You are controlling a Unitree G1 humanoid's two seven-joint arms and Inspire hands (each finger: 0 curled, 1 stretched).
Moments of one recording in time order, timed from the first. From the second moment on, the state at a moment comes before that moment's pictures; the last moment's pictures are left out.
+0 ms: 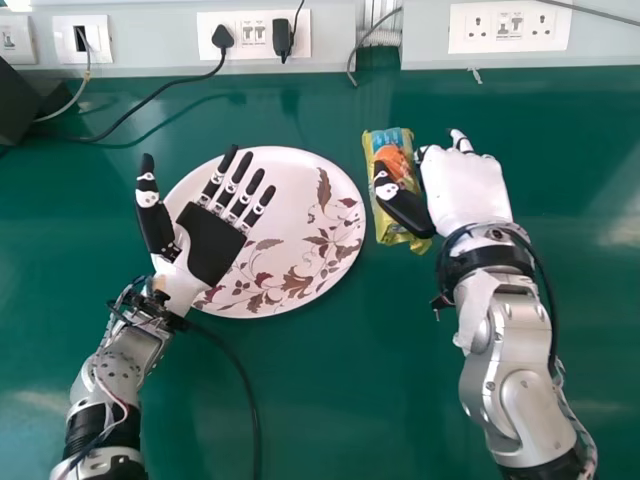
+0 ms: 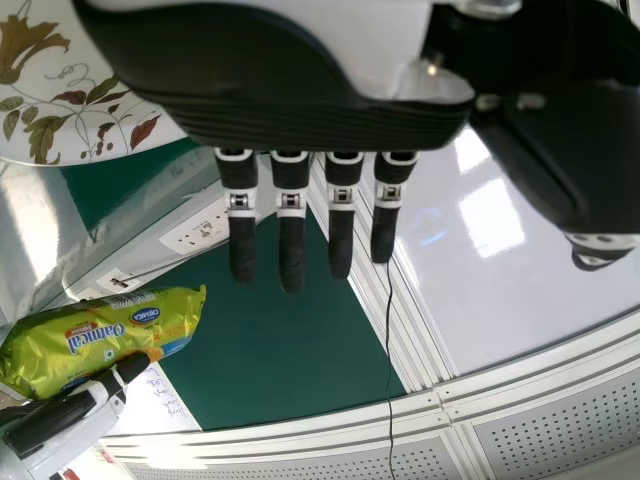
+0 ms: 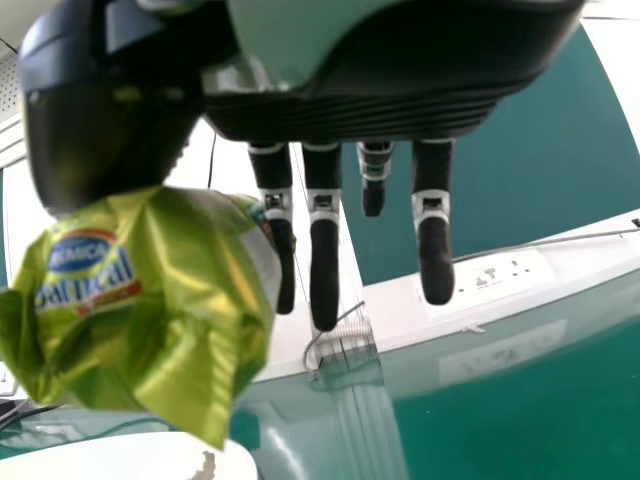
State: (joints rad) left arm -0.42 0.11 0.44 0.52 -0.84 0.44 -0.86; right arm -0.28 -0.24 0.28 -0.34 -1.31 0.46 0.32
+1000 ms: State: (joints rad) left arm -0.41 0.11 0.44 0.51 -0.84 0.44 -0.87; right arm -0.33 -0.23 0.28 -0.36 -1.23 0.41 0.37
